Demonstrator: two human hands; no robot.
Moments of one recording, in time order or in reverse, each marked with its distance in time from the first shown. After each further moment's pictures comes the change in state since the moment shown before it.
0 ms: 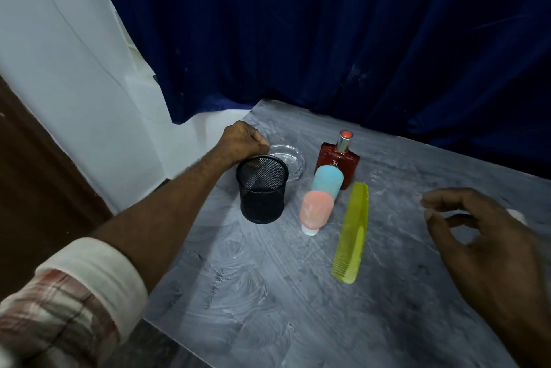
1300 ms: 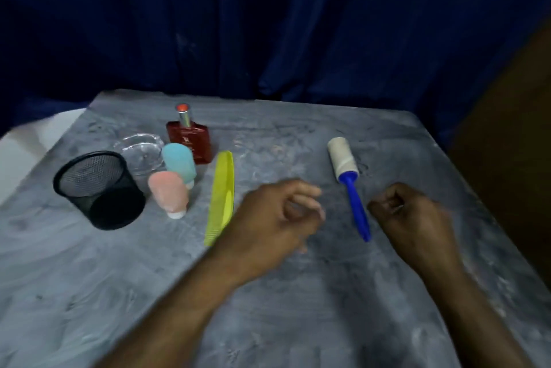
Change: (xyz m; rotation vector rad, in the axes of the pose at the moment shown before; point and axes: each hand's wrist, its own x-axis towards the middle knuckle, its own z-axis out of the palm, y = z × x) left_hand -0.256 0.166 0.149 -0.425 -0.625 0.306; right_hand -0.082 0.068 -0.104 -0.340 0.061 0.581
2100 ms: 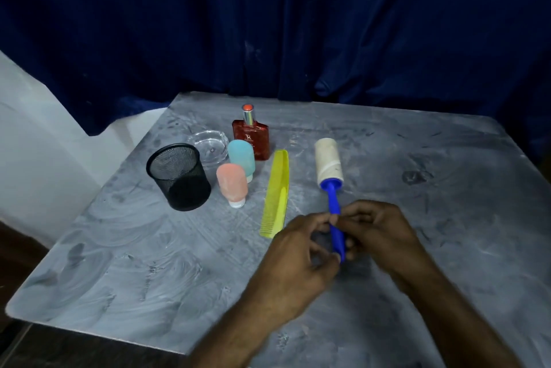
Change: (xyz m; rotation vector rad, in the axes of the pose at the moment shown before) left_hand -0.044 -0.060 0.000 0.195 0.171 -0.011; right_hand -0.028 -0.081 0.066 0.840 -0.618 0.164
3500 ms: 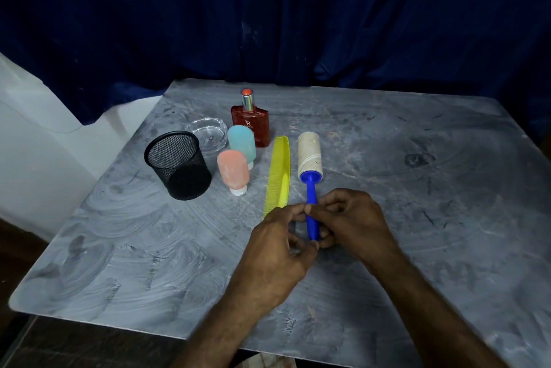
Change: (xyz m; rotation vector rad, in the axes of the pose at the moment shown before) left_hand -0.012 -0.024 -0.018 0.029 0.063 -0.120; right_hand 0.007 0.013 0.040 -0.157 0.044 0.012
